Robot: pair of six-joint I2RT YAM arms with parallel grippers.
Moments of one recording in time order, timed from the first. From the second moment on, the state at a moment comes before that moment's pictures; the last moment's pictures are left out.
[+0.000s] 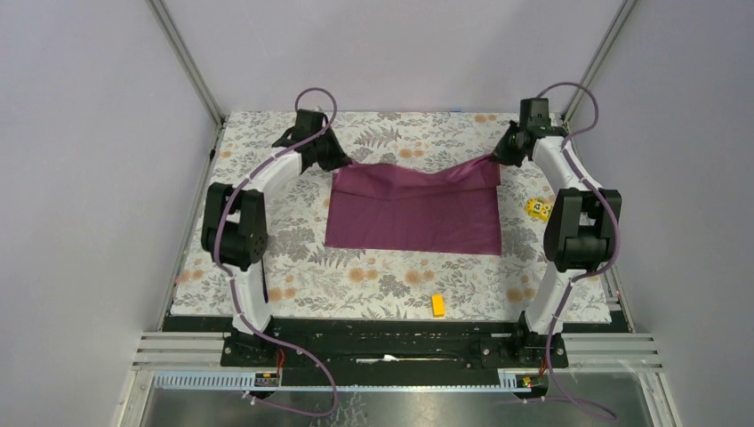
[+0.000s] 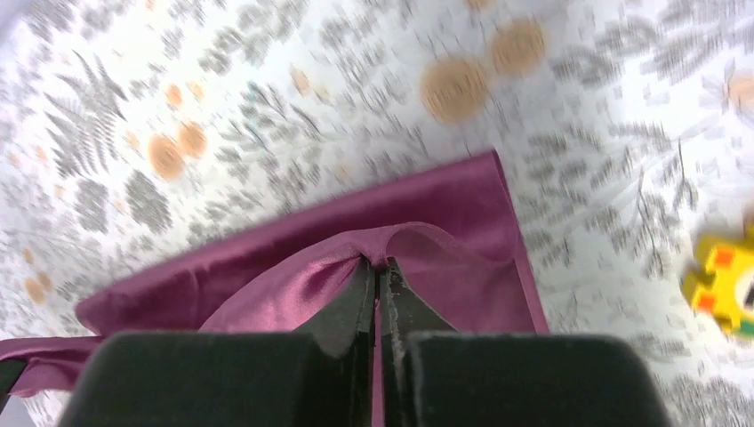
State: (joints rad) left arm -0.26 1.92 1.45 -0.32 0.23 -0.72; right arm -0.02 1.88 1.51 -0.56 -0.09 0.55
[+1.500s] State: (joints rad) left arm -0.25 1.66 0.92 -0.36 0.32 -0.63; right arm -0.02 1.64 0.94 -0.56 -0.21 0.52
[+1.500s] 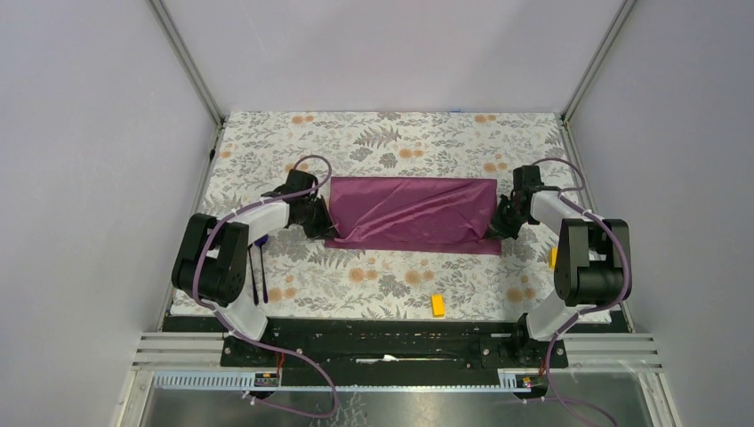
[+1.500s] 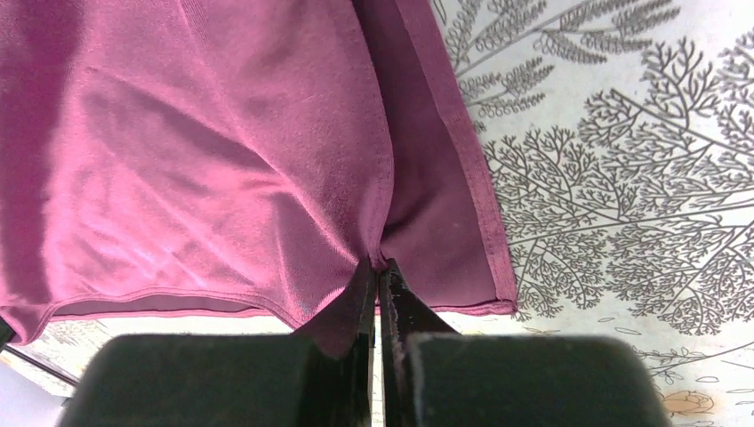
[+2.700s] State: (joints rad) left arm -0.26 1.64 0.86 -0.33 0.24 -0.65; right arm -0.02 1.65 0.90 -0.54 -0.12 0.49
